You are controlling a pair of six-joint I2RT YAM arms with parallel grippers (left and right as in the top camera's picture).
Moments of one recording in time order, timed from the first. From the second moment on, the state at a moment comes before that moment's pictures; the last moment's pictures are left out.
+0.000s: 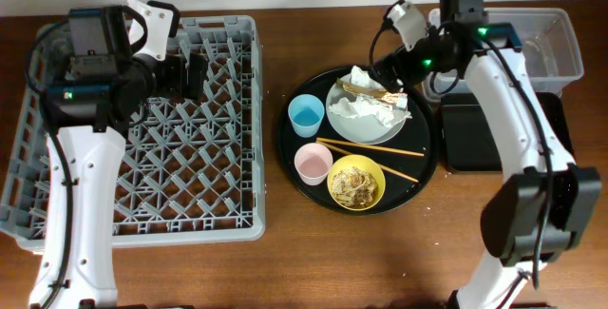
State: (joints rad) left arm 0.03 1.54 1.62 -0.86 0.22 0.20; right arm 0.07 1.95 1.79 -0.87 -0.44 -0.53
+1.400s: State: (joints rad) left arm 0.03 1.54 1.62 -0.86 0.21 0.20; right arm -0.23 2.43 2.45 -0.98 0.15 0.39
